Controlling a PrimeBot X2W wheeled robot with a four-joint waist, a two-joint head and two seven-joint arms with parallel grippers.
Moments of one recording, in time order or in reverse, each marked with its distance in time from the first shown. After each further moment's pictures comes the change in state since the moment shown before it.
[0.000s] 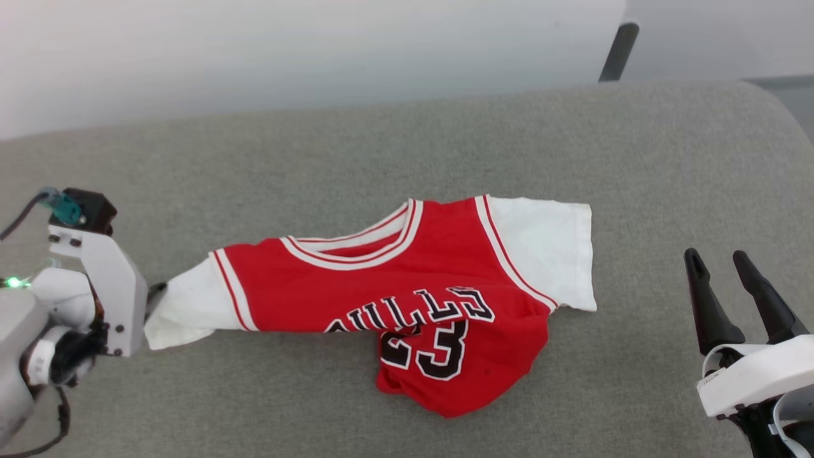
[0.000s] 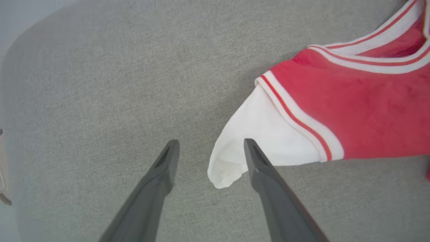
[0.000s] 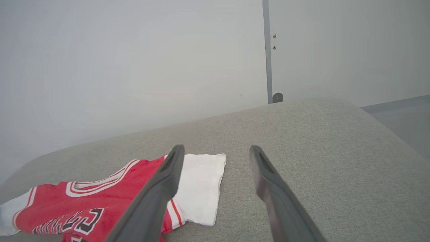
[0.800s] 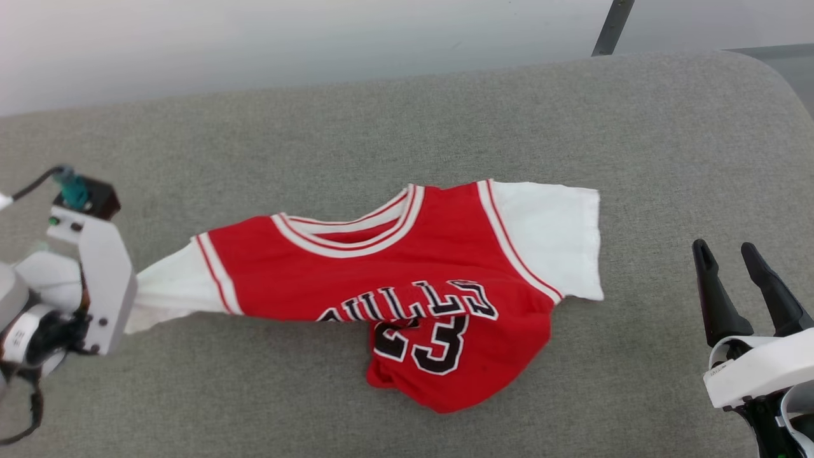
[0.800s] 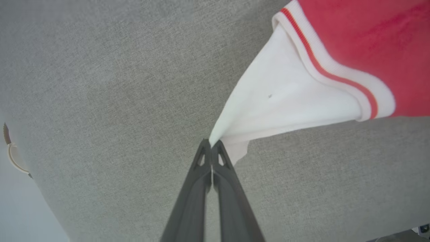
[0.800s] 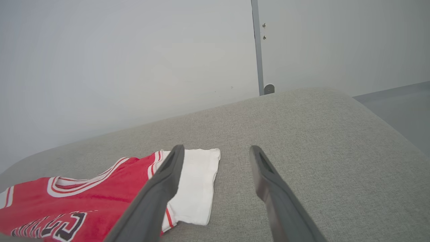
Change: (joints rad) left arm -0.103 0.068 -0.058 -0.100 0.041 0.000 0.281; right arm -0.020 0.000 -0.015 0.008 0.014 0.000 -0.006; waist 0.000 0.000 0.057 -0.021
